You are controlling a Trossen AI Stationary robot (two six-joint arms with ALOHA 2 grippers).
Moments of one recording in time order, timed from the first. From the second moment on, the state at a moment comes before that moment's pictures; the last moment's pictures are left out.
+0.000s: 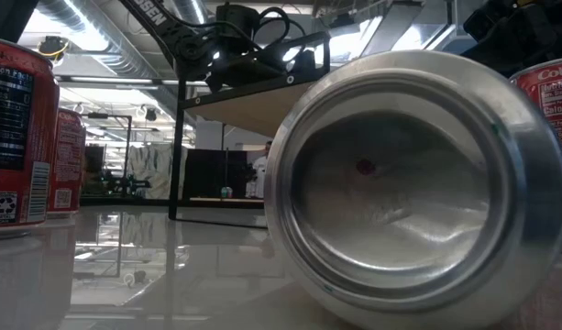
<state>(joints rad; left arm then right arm) 0.36 1.83 1.08 0.71 -0.23 -0.15 -0.37 0.44 0.38 -0.23 -0.33 -0.06</state>
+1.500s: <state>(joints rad) 0.35 1.88 1.10 0.71 -0.17 -0.15 -0.37 0.44 0.38 -0.24 -0.33 -0.06</state>
